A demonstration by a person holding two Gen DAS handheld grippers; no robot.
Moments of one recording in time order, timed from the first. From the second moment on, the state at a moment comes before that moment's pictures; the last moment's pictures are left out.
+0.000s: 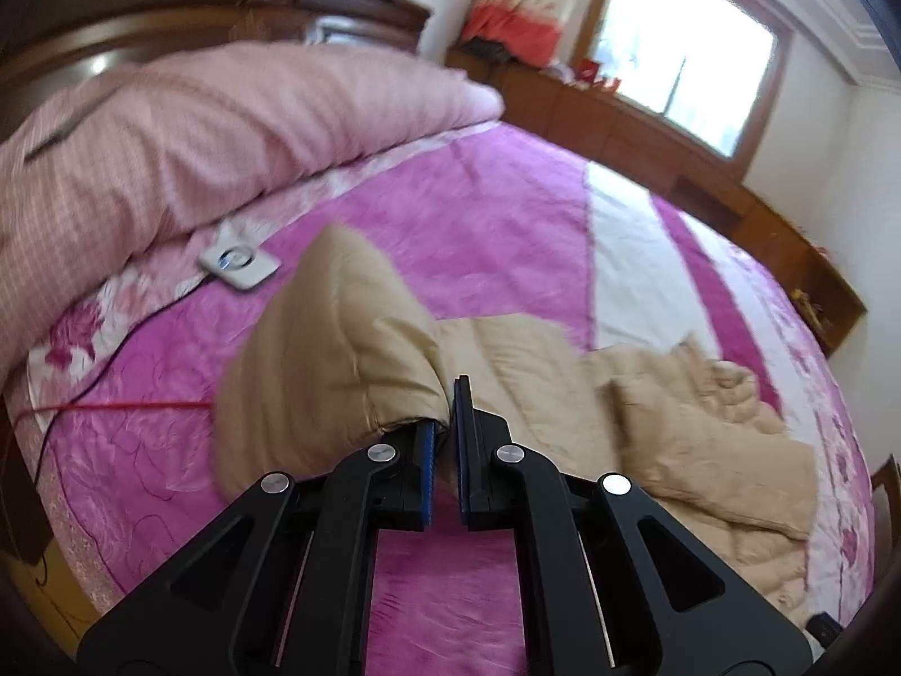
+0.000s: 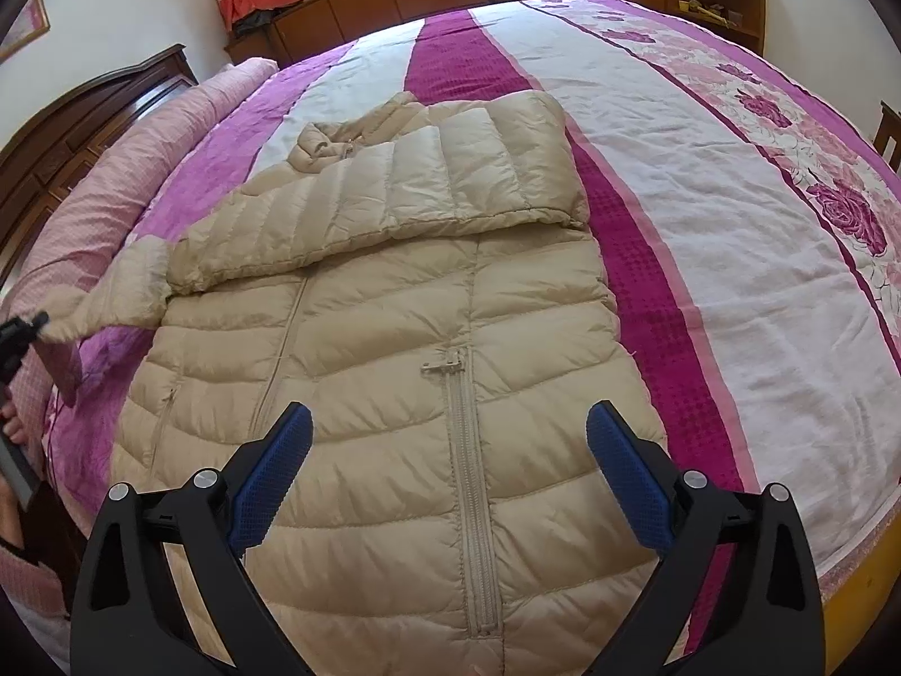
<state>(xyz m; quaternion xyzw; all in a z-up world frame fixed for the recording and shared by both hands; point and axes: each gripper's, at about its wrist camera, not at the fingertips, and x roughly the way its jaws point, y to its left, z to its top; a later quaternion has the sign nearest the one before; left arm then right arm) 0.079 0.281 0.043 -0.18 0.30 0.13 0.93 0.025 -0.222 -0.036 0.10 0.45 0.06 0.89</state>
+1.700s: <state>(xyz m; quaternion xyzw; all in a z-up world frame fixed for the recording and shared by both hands) 0.118 0.022 -0.028 -0.09 0.47 -0.12 0.87 0.020 -0.257 -0.027 0.13 0.42 0.04 0.90</state>
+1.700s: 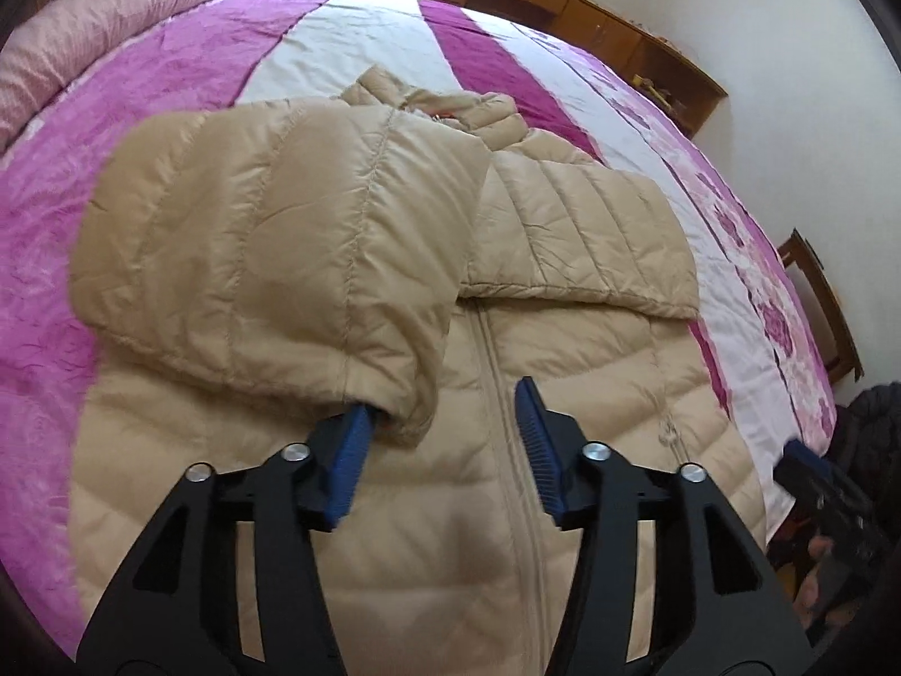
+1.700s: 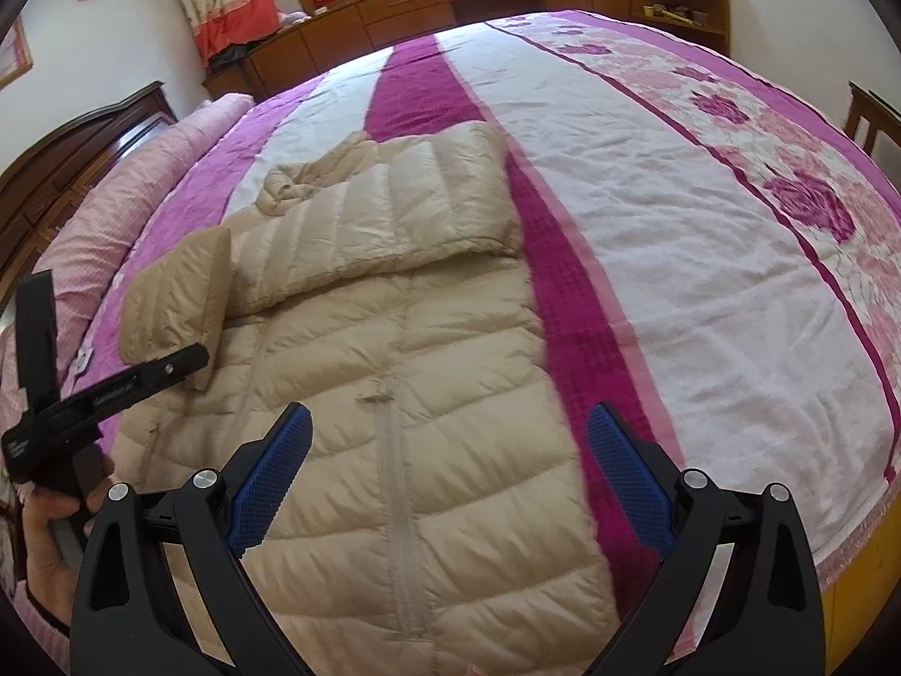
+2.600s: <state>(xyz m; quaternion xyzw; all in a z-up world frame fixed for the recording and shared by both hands) 0.079 0.180 -0.032 -0.10 0.51 0.01 0.85 0.097 -0.026 -0.005 0.03 0.42 0.22 0.88</state>
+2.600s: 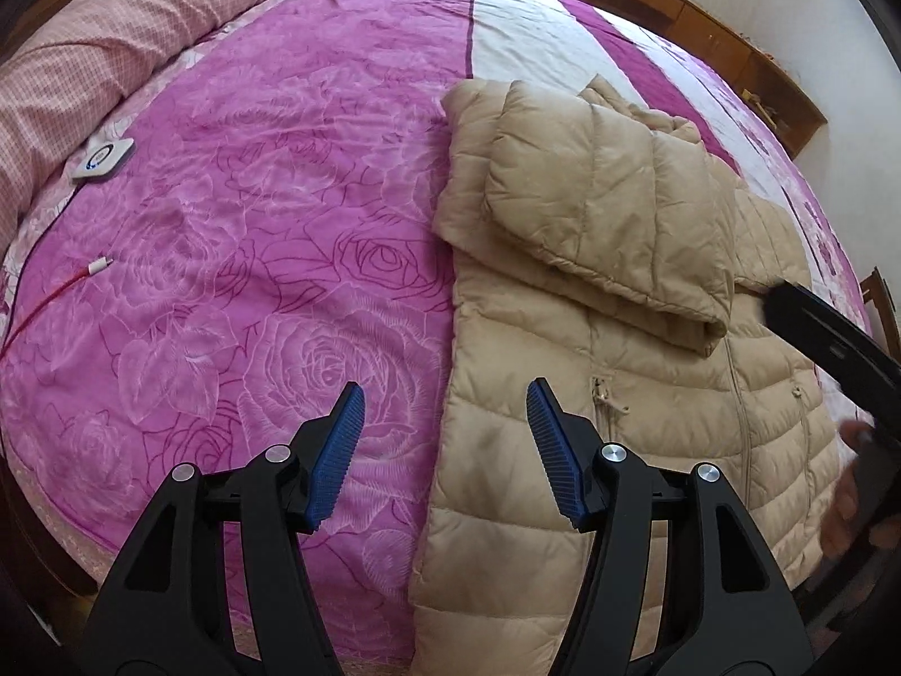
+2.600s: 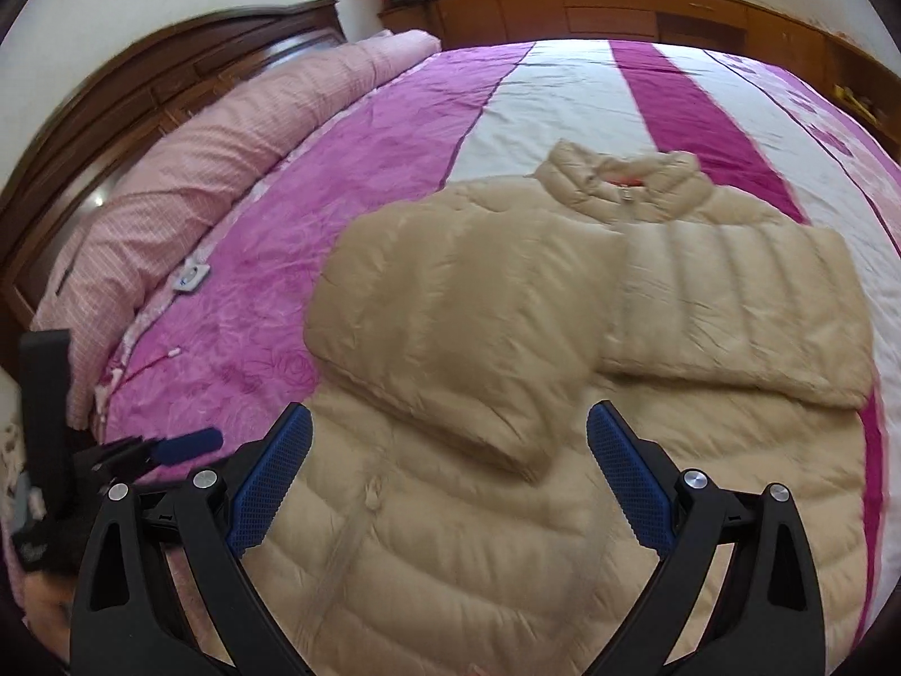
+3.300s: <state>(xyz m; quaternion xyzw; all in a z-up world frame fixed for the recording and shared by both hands) 0.080 0.170 -0.045 -0.10 0.51 -0.01 0.85 0.136 -0.034 -0.032 0.03 0.43 0.20 0.88</state>
